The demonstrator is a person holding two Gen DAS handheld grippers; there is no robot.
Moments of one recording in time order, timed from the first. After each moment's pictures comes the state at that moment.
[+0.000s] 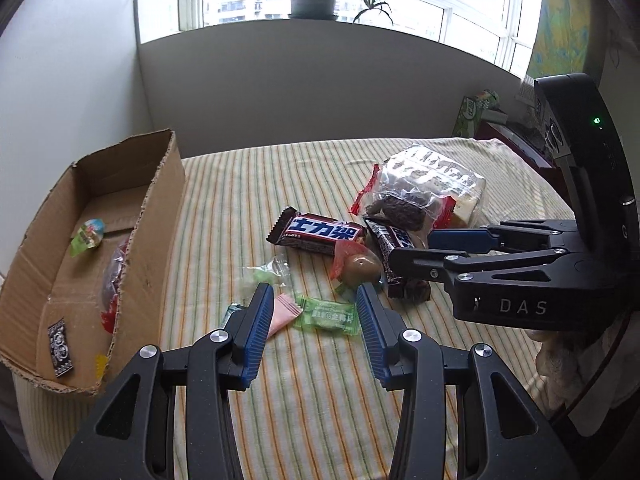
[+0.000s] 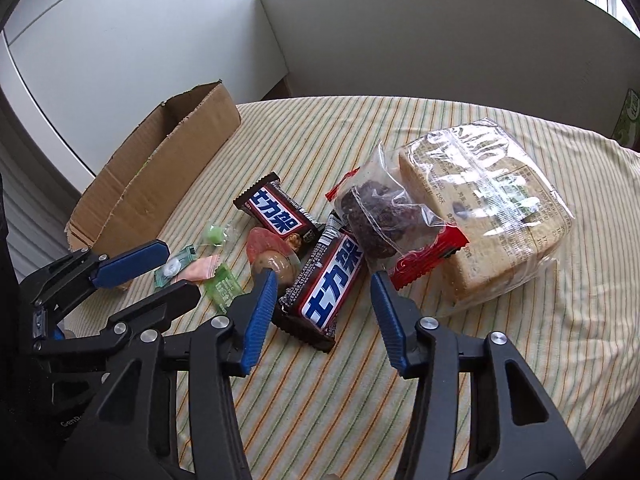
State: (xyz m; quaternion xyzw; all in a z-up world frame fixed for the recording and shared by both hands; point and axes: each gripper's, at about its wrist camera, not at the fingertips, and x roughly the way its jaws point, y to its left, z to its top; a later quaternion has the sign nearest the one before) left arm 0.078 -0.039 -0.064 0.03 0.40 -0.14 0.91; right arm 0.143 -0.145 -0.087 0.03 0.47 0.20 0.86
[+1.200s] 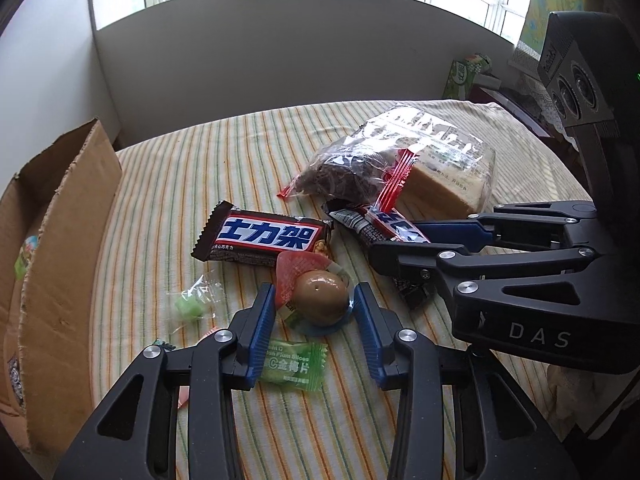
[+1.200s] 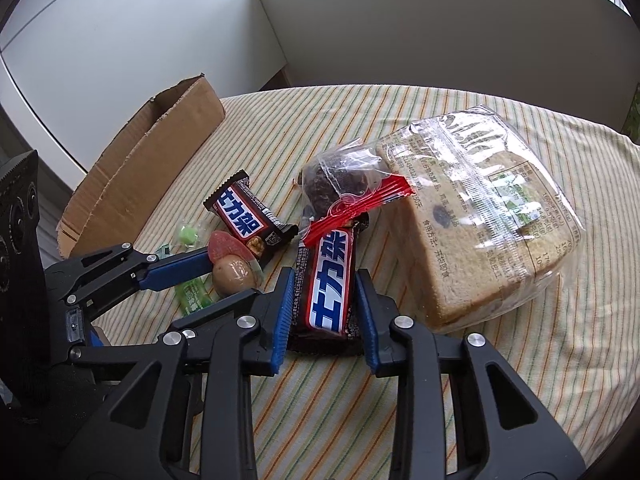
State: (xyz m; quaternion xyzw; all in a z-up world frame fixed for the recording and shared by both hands) left arm 0.113 -0.078 -0.093 0.06 0.44 -0.16 0.88; right arm 0.157 -0.166 -0.100 0.03 0.48 0.21 0.85
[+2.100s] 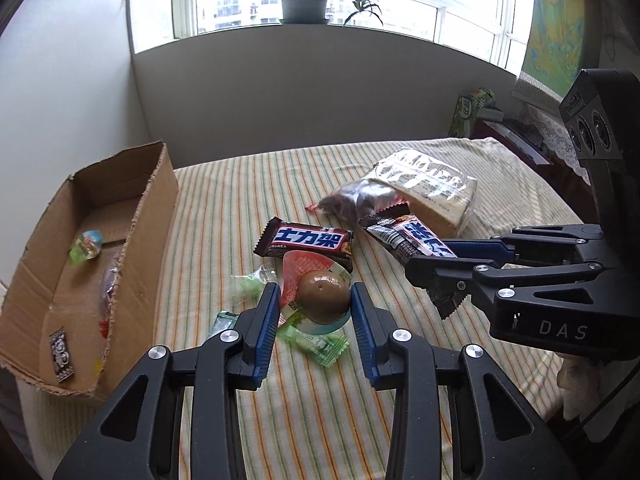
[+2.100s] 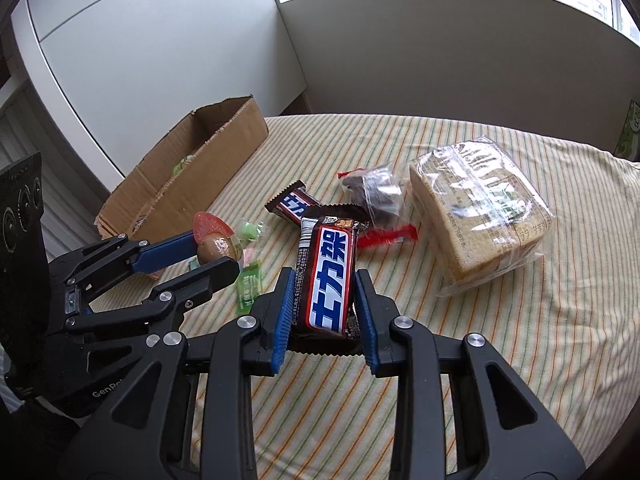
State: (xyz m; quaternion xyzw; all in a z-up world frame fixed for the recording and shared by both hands) left arm 0.070 -0.045 -0.053 0.04 0.38 -0.14 0.91; right arm 0.105 -0.149 -0.053 0.03 0.43 0.22 0.87
